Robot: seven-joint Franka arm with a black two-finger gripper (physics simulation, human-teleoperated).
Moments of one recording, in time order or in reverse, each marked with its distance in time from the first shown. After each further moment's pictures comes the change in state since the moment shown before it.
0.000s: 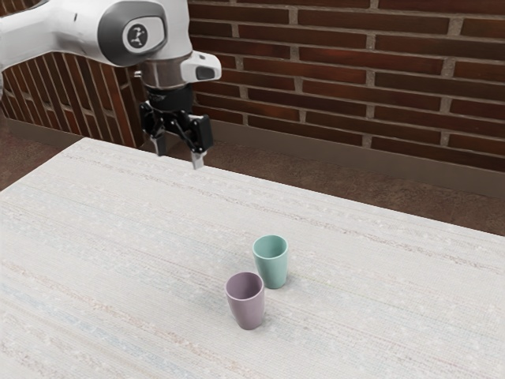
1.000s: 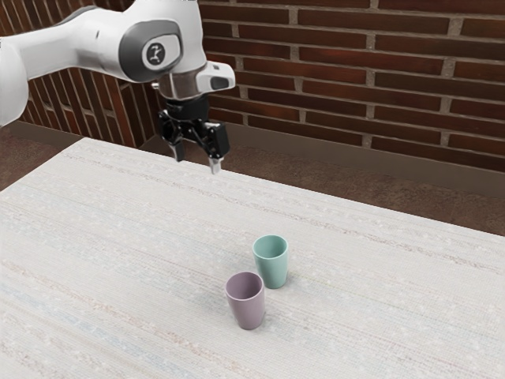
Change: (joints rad) arm 0.013 0.078 -0.007 0.001 -0.015 0.130 0.008
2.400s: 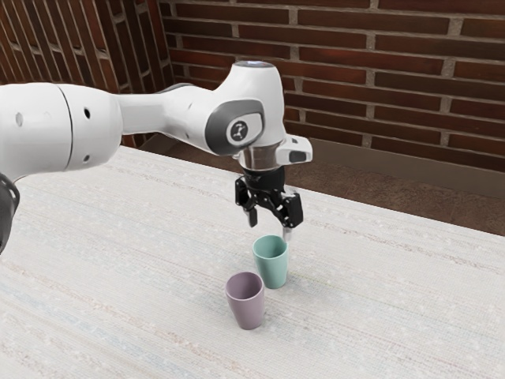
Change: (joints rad) arm -0.191 0.232 0.014 -0.010 -0.103 0.175 -0.040
